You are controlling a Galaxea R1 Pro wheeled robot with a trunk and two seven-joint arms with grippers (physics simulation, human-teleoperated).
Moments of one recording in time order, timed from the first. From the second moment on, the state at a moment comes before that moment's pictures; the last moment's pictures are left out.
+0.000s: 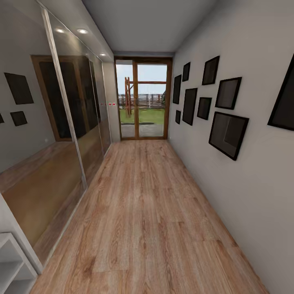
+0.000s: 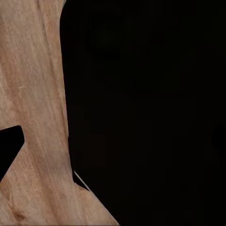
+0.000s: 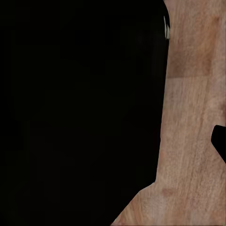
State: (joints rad) left arm 0.00 0.00 0.00 0.00 0.00 0.00 0.00; right arm 0.00 0.00 0.00 0.00 0.00 0.00 0.00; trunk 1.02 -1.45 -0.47
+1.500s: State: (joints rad) left arm 0.00 0.00 0.00 -0.01 0.00 -0.04 0.00; right arm 0.00 -0.01 0.00 -0.07 0.00 -0.10 0.00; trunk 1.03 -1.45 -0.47
